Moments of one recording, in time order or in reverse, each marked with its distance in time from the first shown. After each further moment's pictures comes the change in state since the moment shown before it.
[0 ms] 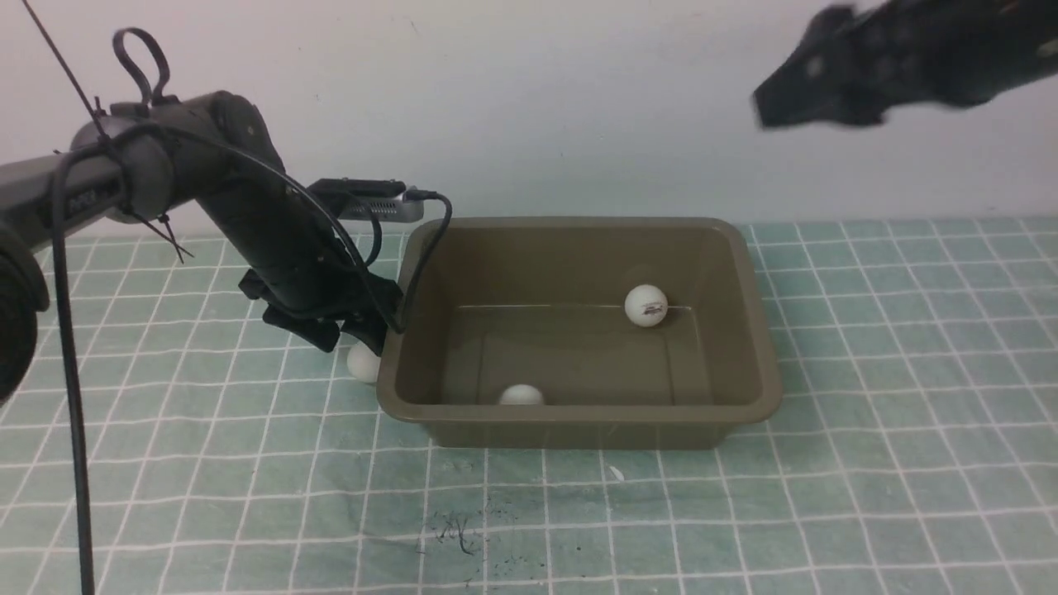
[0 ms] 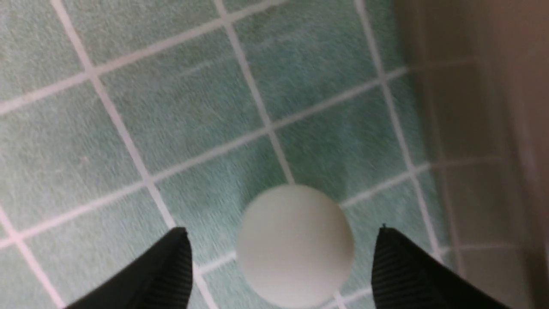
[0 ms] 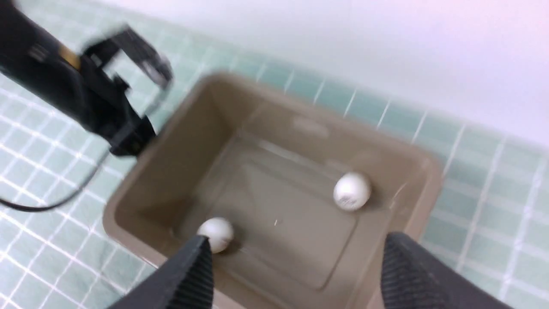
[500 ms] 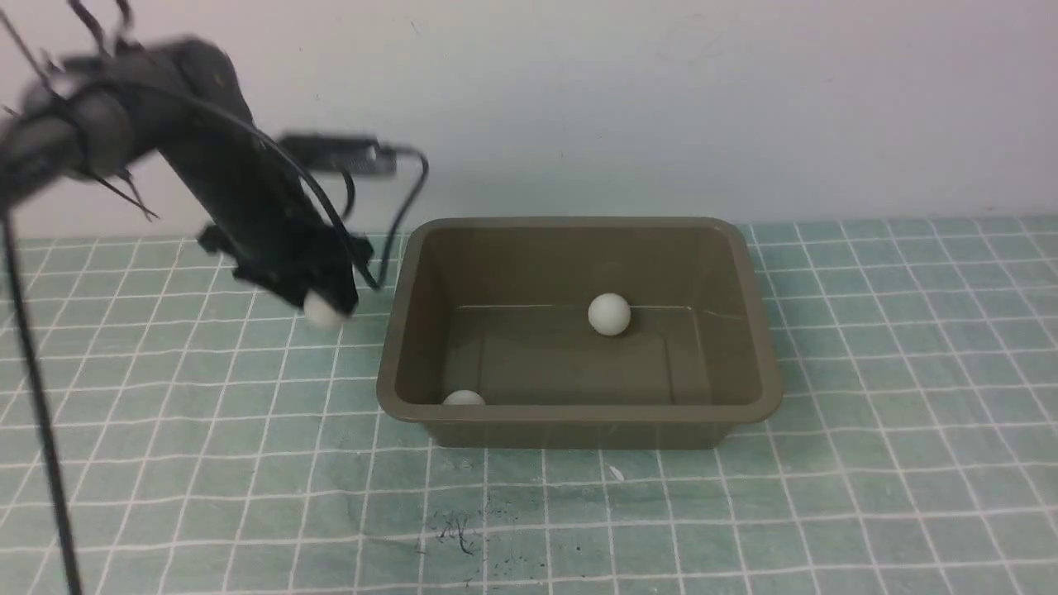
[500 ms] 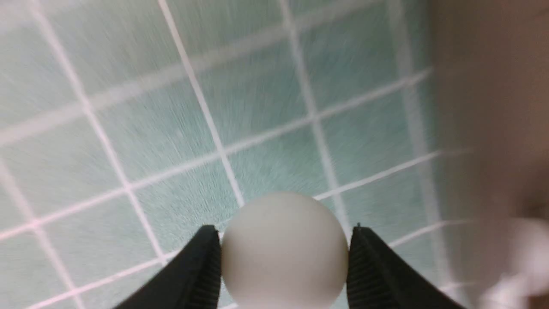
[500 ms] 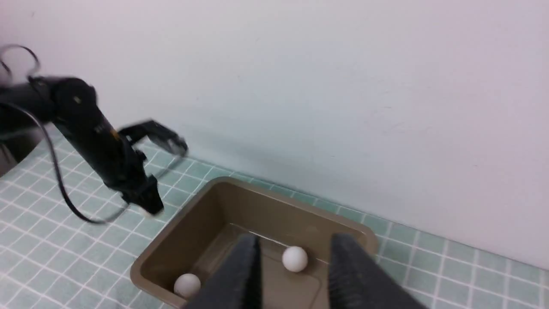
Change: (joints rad) right arm 0.000 -0.501 0.094 -0.135 0.049 0.124; left arm 0.018 -0.143 -0.084 0.046 0.099 -0.068
